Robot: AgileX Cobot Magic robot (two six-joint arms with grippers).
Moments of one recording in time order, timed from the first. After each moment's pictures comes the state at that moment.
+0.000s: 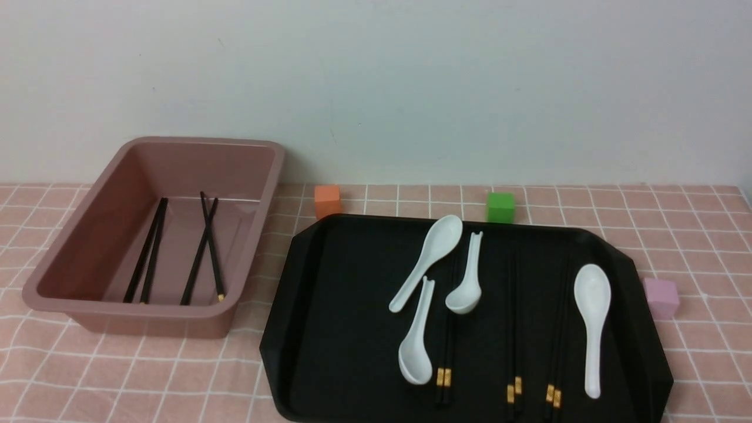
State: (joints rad) right arm 0.02 -0.01 0.01 0.14 0.41 0.11; left arm -0.05 -0.01 0.03 -0.14 0.38 -0.27
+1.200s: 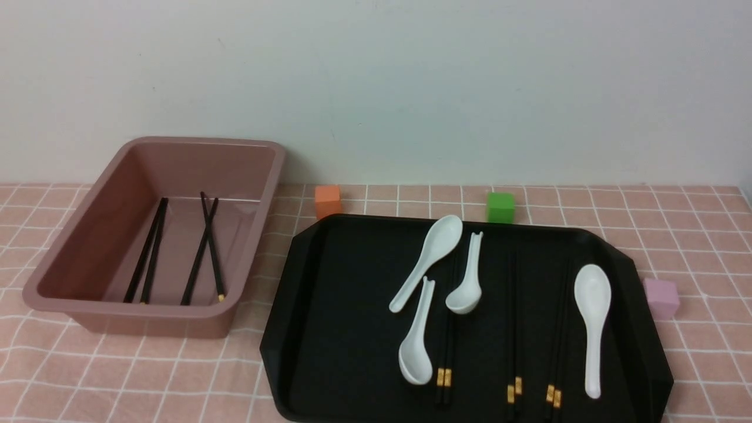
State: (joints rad) right arm 0.02 -0.01 0.01 0.14 0.41 0.11; left arm -0.05 -0.01 0.03 -0.14 0.38 -0.27
